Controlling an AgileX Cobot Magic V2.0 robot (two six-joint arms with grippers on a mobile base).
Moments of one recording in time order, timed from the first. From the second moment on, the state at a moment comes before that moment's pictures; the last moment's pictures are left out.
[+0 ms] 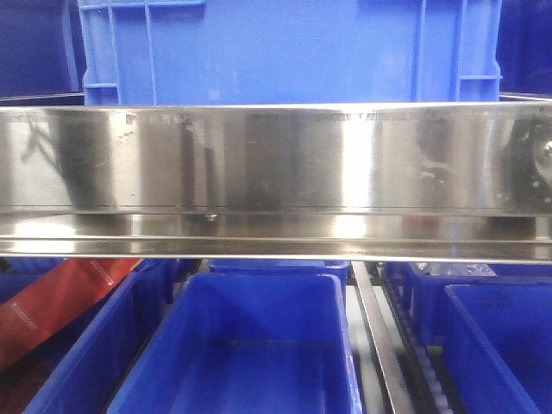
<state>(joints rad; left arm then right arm) -0.40 0.36 -0.44 0.02 0.29 0.03 0.38 0.32 -0.45 0.25 0.37 -0.22</state>
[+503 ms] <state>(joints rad) -0.06 0.03 -0.06 0.01 0.02 0.03 0.38 0.32 -0.45 0.25 0.37 -0.22</state>
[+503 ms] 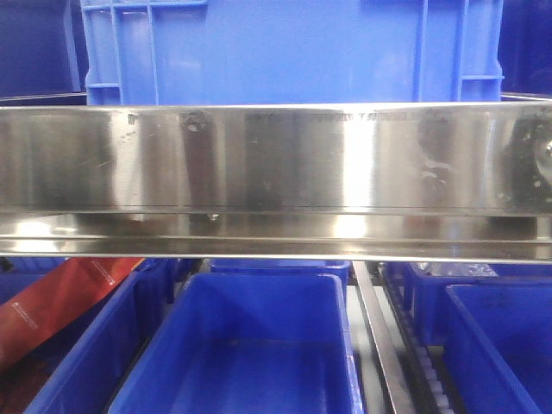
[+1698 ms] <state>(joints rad) -0.02 0.01 0.00 0.01 -0.01 0.03 0.38 0.32 -0.44 0.23 0.36 -0.22</state>
